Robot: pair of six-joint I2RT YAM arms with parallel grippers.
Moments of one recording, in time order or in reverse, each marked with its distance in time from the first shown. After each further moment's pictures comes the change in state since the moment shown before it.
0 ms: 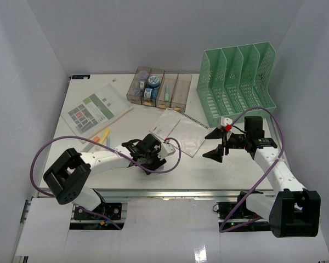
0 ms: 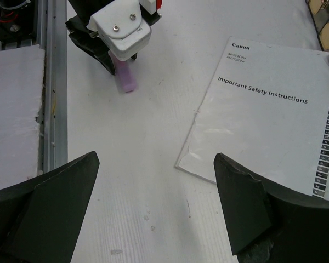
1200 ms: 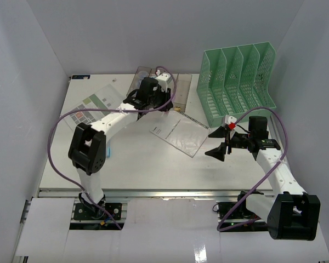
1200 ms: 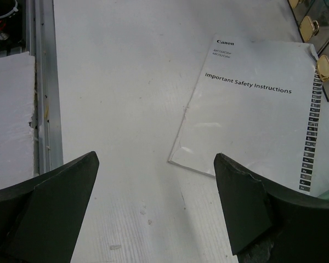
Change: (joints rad) left arm 0.315 0.416 0.768 0.205 0.160 -0.422; right arm -0.054 -0.026 0.000 0.004 0.002 0.045
